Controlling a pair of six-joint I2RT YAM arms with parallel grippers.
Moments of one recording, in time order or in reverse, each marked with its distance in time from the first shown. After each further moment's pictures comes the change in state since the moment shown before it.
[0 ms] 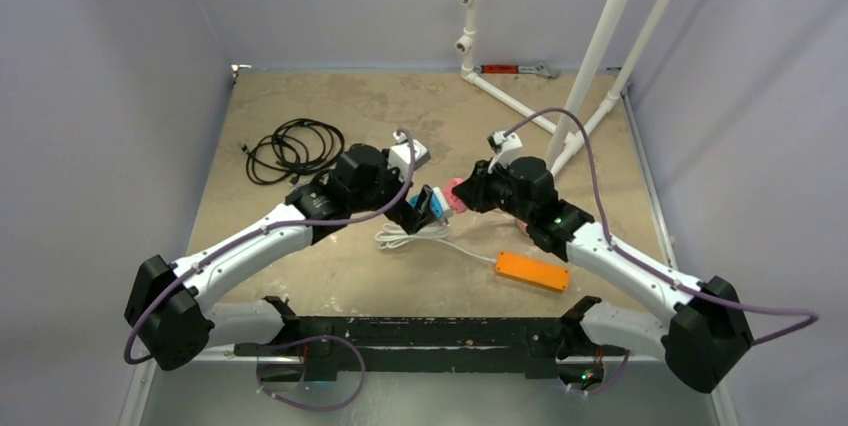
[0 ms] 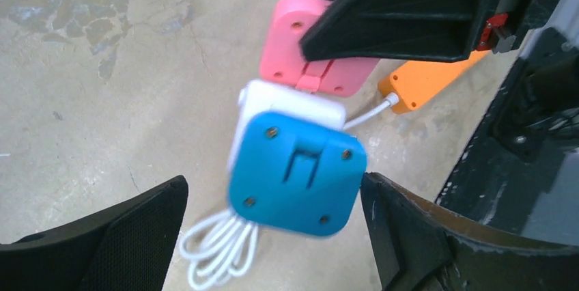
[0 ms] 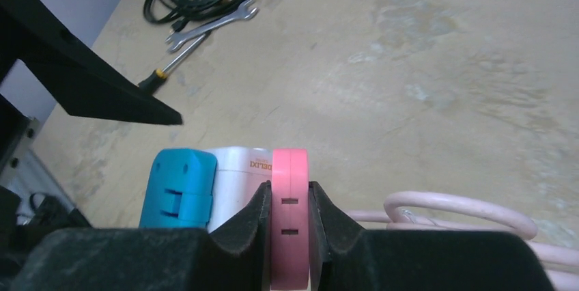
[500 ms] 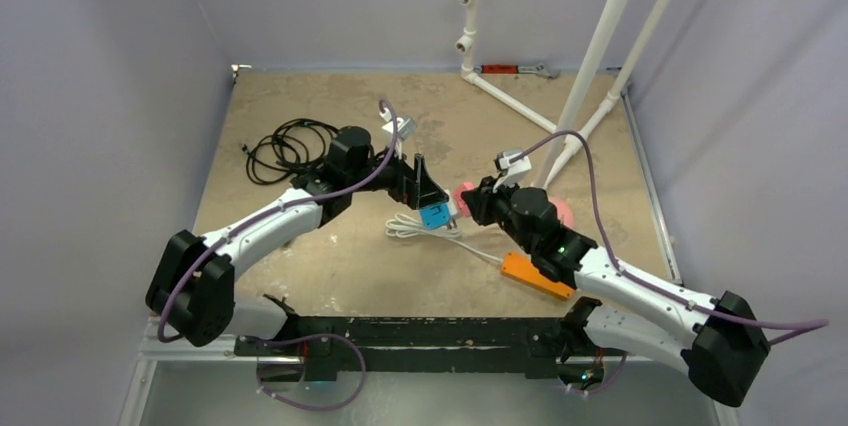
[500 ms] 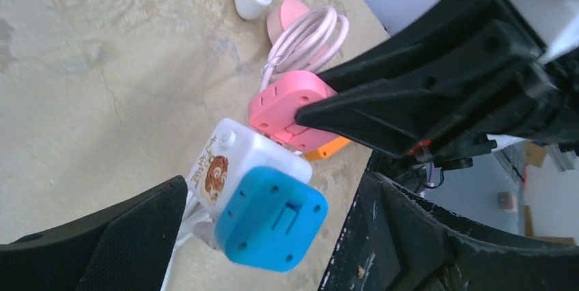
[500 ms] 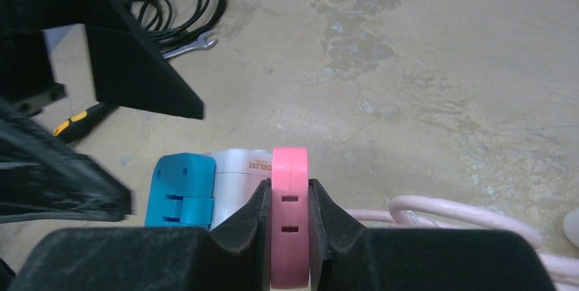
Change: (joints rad) left arm 0.189 0.121 -0.029 0.360 0.421 -0.359; right arm 0.126 -0.180 -0.174 0.113 0.346 -0.061
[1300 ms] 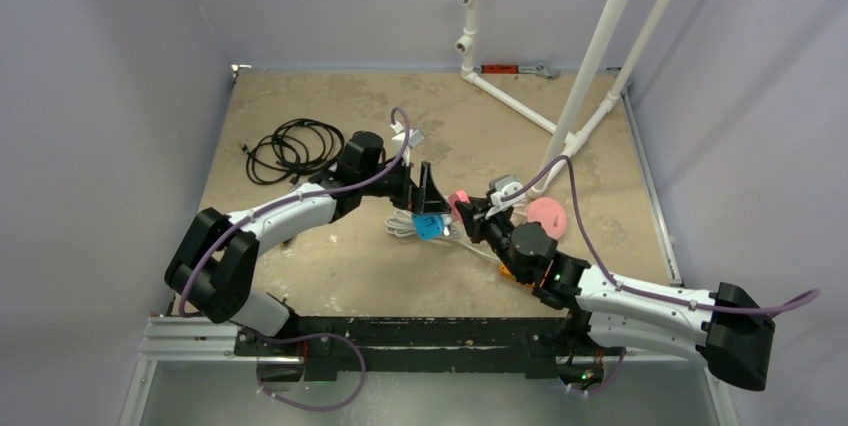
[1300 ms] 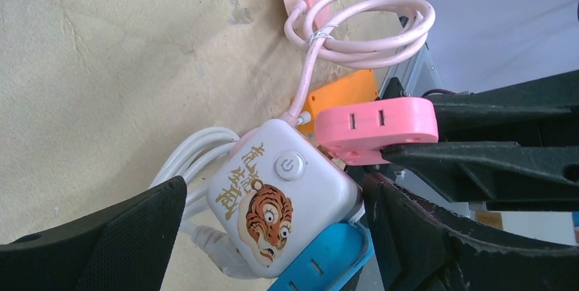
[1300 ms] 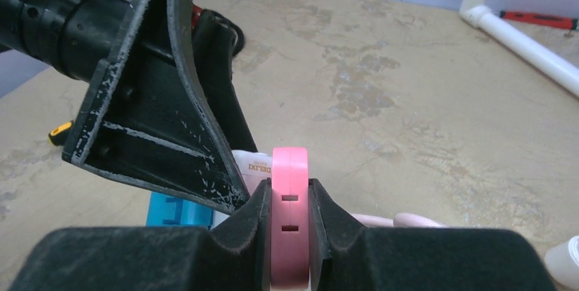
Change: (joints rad) left arm 0.000 0.148 -0.010 -0.014 0.071 -0.079; right arm 0.271 -0.063 -0.150 0.291 0.282 -0.202
